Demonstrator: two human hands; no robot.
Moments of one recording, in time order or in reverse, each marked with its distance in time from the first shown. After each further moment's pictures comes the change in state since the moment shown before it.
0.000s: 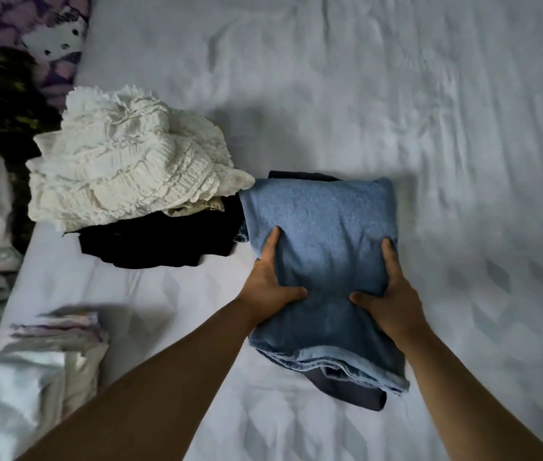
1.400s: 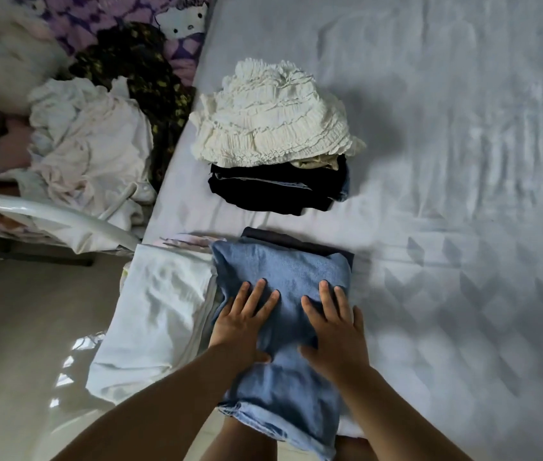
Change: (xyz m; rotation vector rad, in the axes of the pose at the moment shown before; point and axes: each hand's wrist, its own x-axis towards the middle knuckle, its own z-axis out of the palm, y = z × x) left_hand -0.221 -0.128 -0.104 1.136 -0.103 -0.076; right_hand -0.187 -0.059 0.193 -0.772 -0.029 -0.571
